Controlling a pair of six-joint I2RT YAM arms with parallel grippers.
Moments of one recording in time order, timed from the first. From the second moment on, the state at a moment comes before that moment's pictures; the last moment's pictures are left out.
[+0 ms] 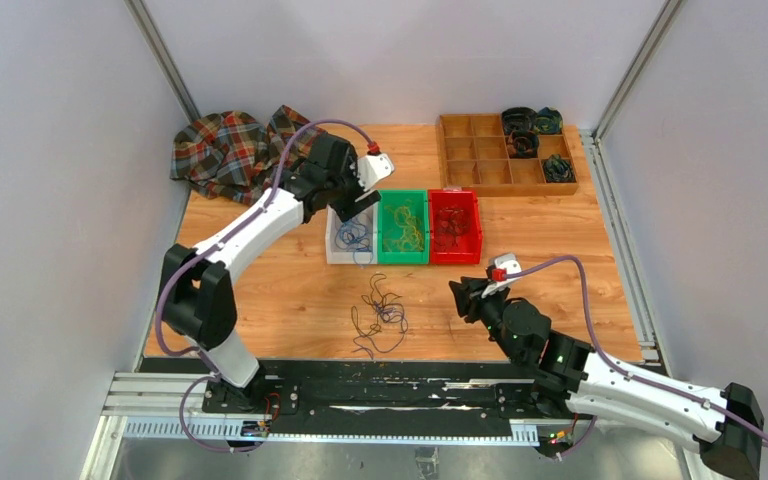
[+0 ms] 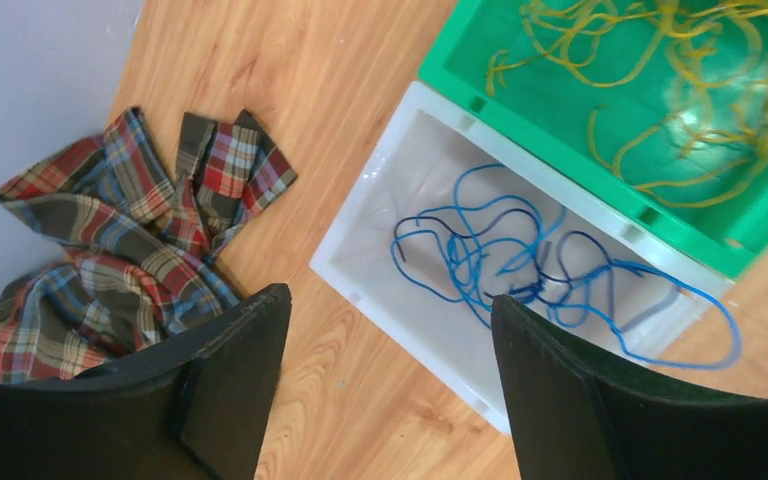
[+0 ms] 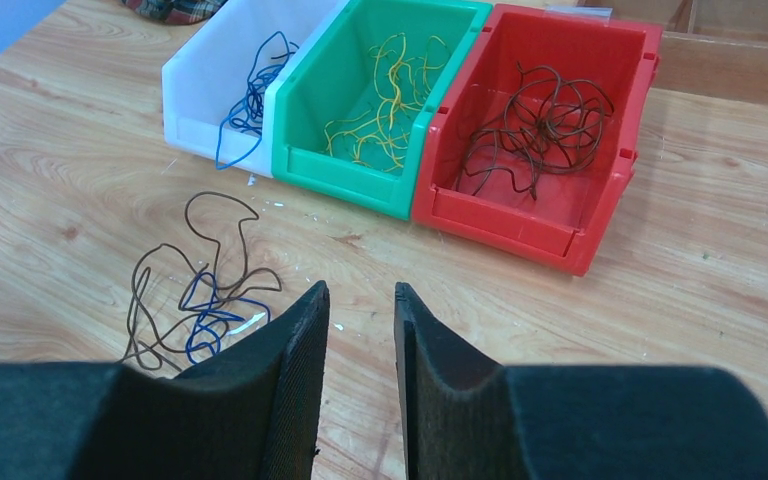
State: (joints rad) left arm -0.47 1.67 1.36 -0.42 0.03 0.64; right arm 1.09 0.54 0.25 0.12 0.60 0.24
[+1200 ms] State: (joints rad) left arm -0.92 1.73 1.19 -0.74 0.59 0.78; right arm 1.08 0.36 0.25 -0.12 0.67 0.33
